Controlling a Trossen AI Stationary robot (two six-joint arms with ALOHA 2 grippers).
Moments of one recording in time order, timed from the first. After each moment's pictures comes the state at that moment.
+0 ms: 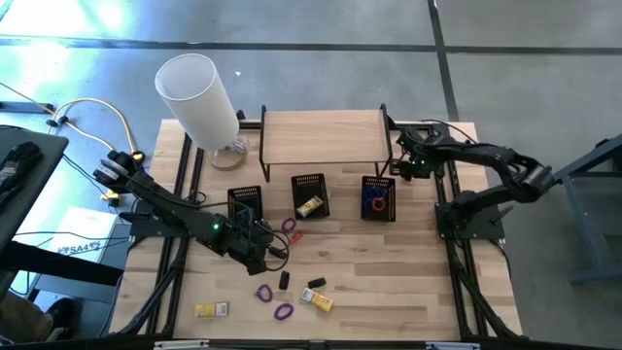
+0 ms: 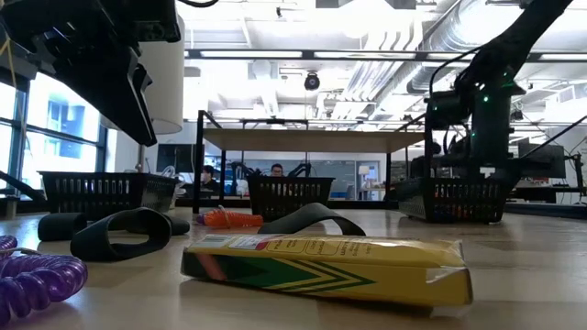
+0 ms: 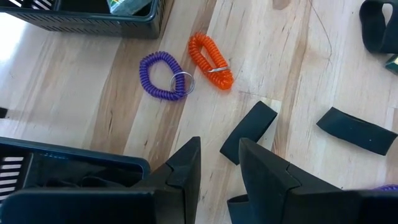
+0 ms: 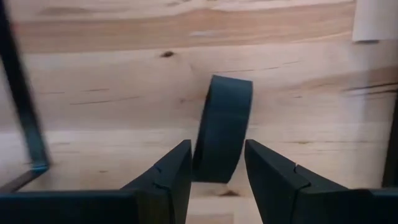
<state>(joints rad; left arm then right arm) -0.49 1.42 0.91 -0.59 -0.44 -0.68 -0.86 1.37 0.60 -0.66 0.05 0.78</state>
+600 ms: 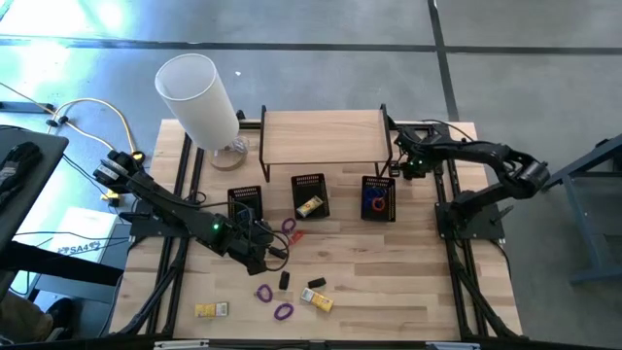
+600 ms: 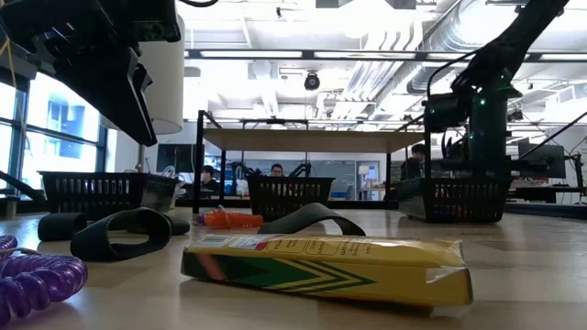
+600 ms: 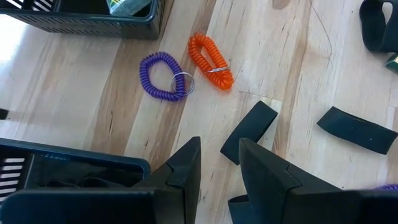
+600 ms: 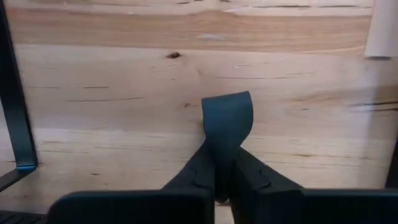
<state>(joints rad) -0.49 1.42 0.91 -0.59 -0.44 -0.67 -0.86 1.41 0.61 -0.64 0.07 0.70</state>
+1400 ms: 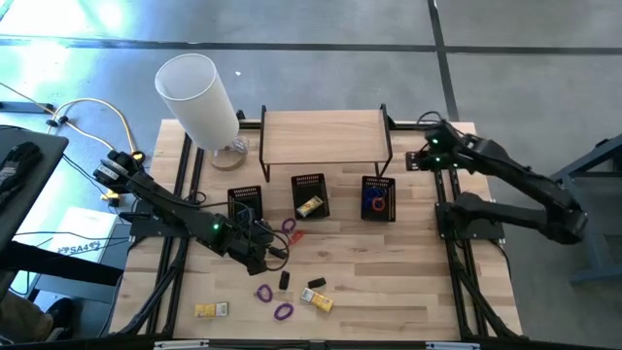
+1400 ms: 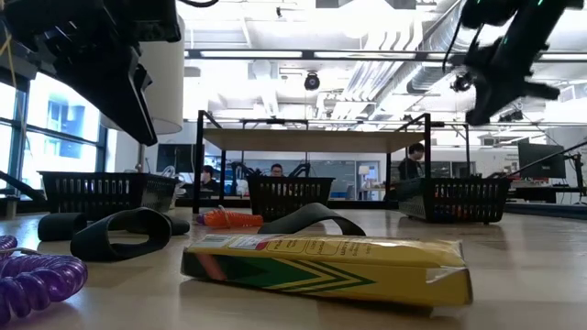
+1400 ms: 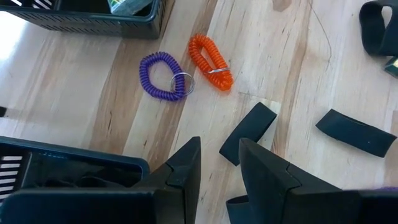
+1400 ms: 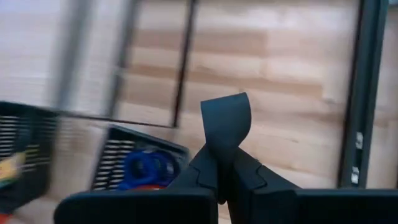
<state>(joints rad) -0.49 1.42 0.91 -0.59 -0.44 -0.69 -0.69 0.82 0.80 -0.99 0.10 0.74</state>
